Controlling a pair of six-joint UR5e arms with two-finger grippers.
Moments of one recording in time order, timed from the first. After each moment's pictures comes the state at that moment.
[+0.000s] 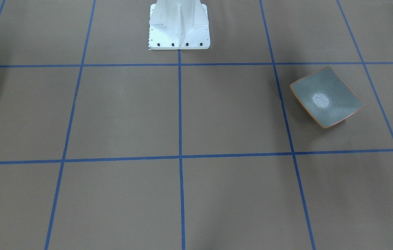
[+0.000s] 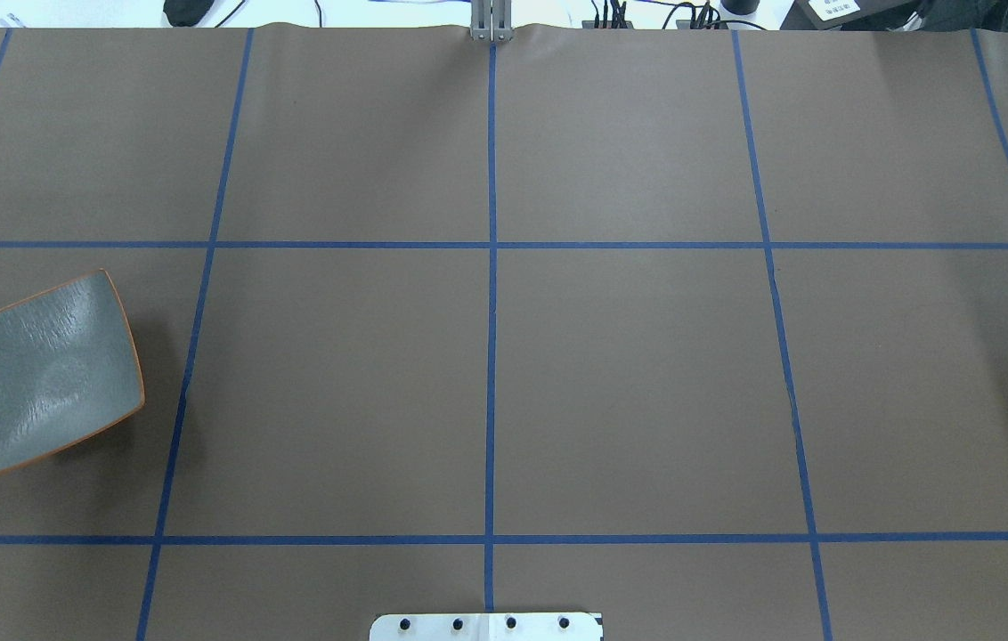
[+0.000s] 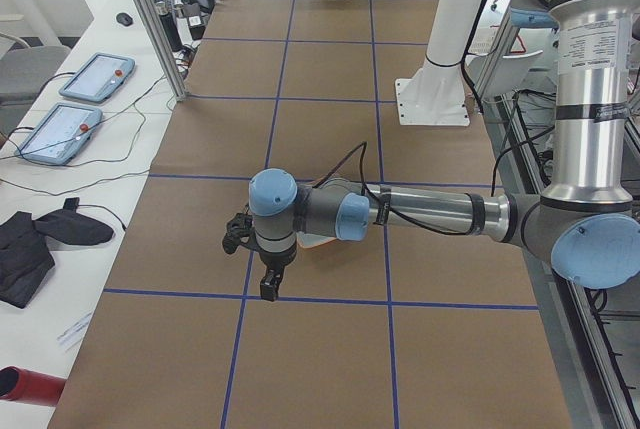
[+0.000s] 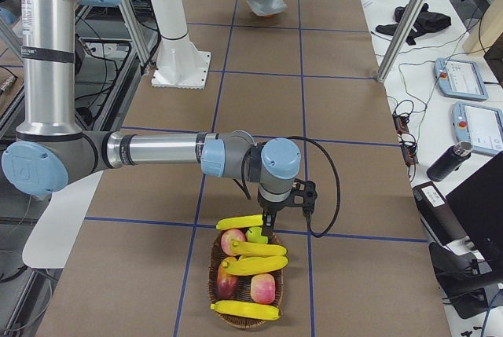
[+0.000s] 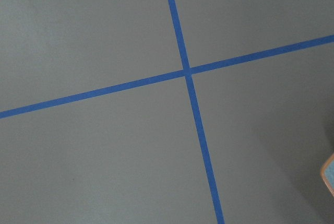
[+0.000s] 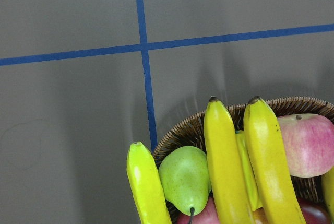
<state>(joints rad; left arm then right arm) -1.53 -1.50 -1.71 -1.61 -2.28 0.12 1.62 -1.65 1.72 -1.73 2.33 0.02</state>
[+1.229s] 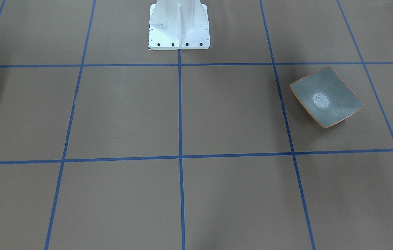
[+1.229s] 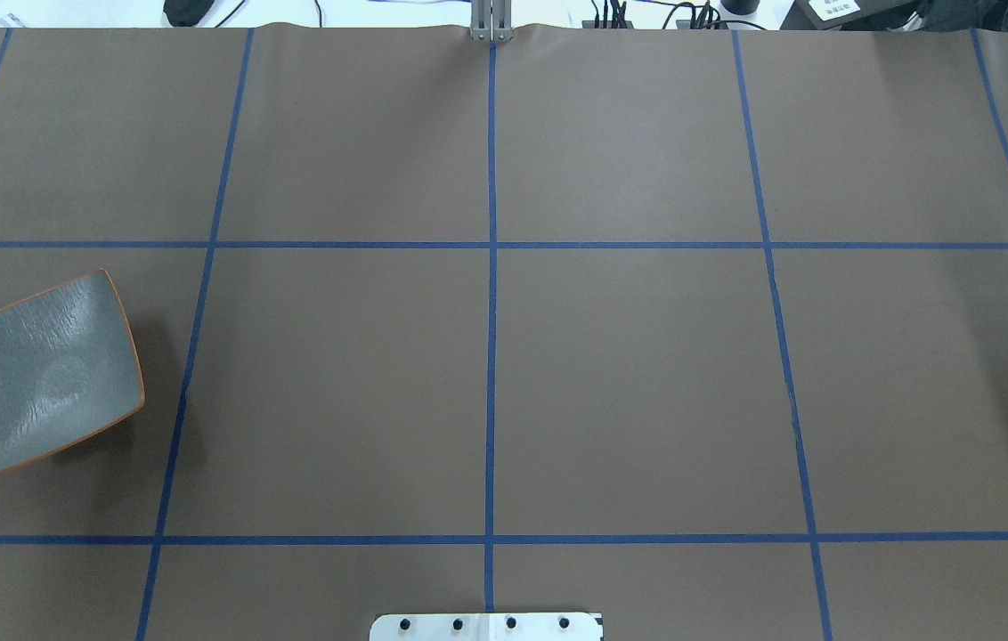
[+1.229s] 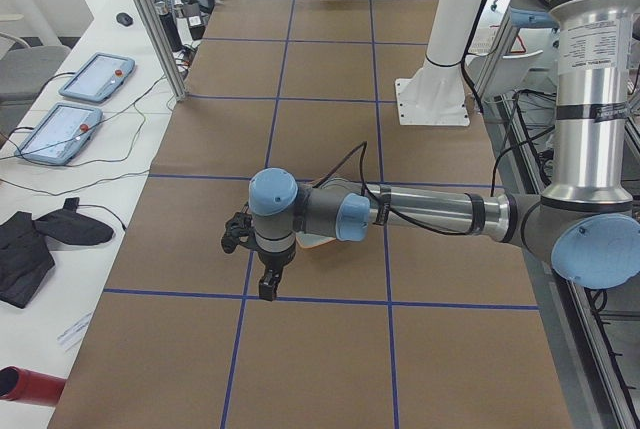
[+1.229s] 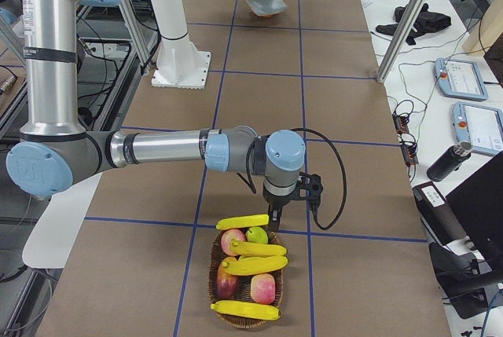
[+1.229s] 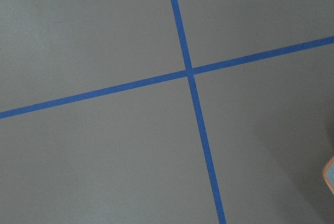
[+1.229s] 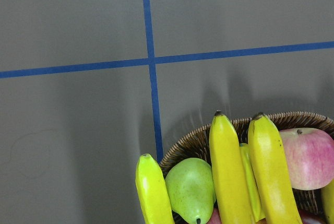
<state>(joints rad) -1.54 -1.51 -1.70 -1.63 -2.28 0.12 1.62 -1.61 1.74 -1.73 2.32 0.03</state>
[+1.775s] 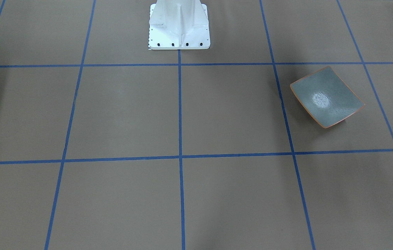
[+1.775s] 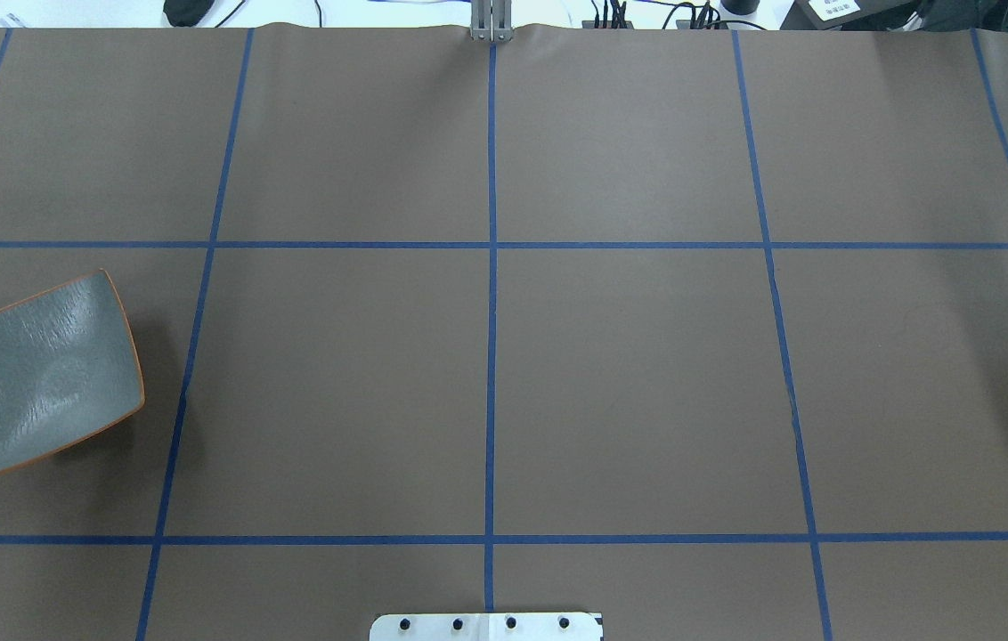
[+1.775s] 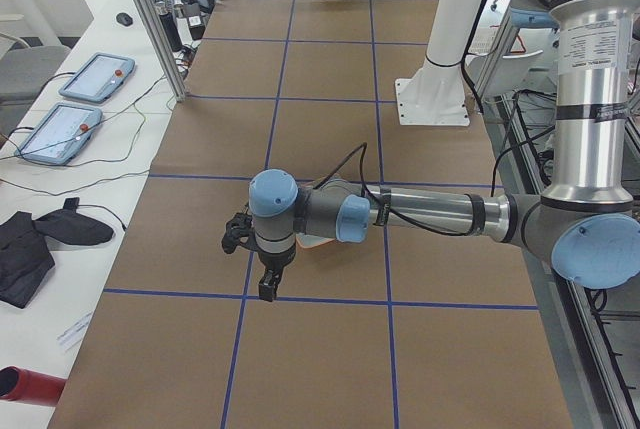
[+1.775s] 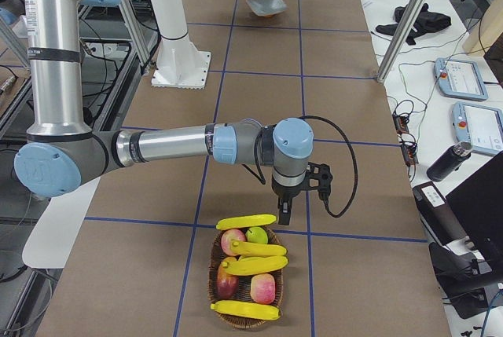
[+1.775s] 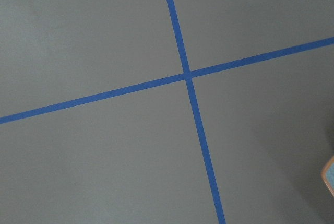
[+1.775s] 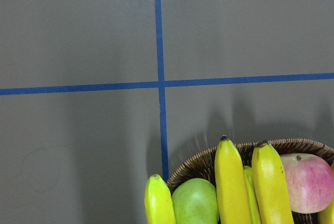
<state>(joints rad) -1.54 -1.51 -1.70 -1.63 -2.28 0.12 1.62 -1.58 1.74 -1.72 2.31 0.03</state>
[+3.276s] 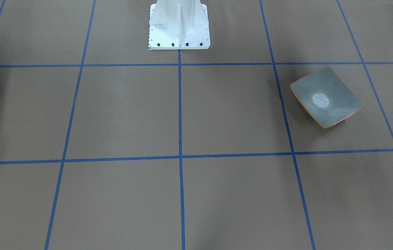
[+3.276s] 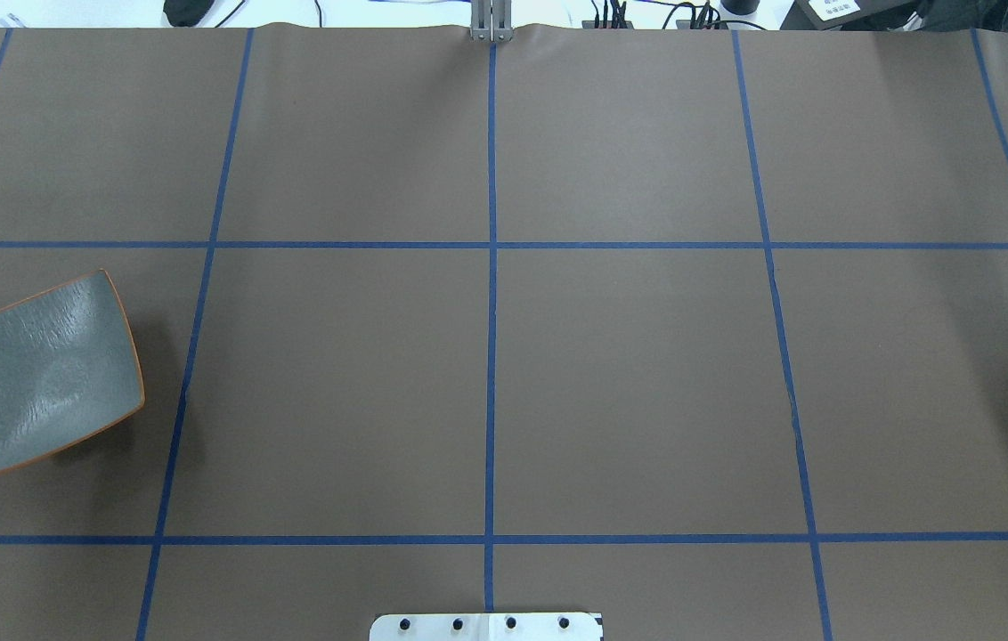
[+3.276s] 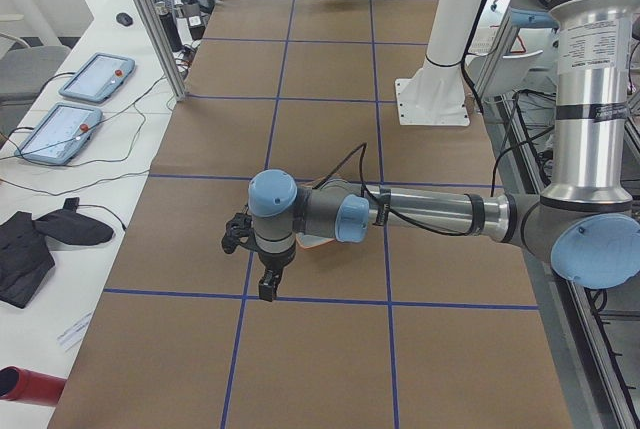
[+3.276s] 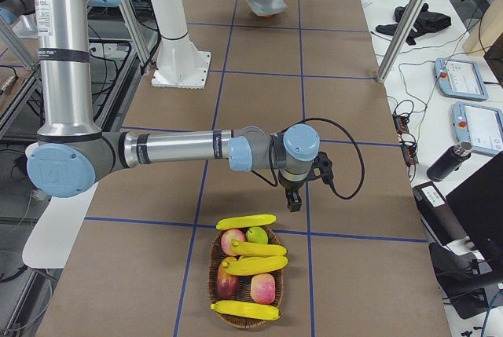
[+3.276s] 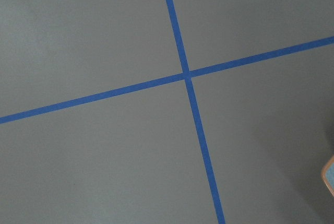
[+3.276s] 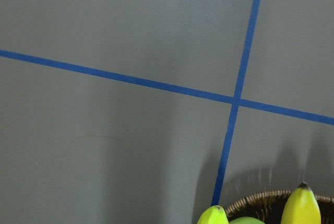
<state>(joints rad) -1.53 -1.51 -1.70 -1.63 -2.28 0.12 1.48 -1.57 1.63 -1.55 2.45 -0.11</state>
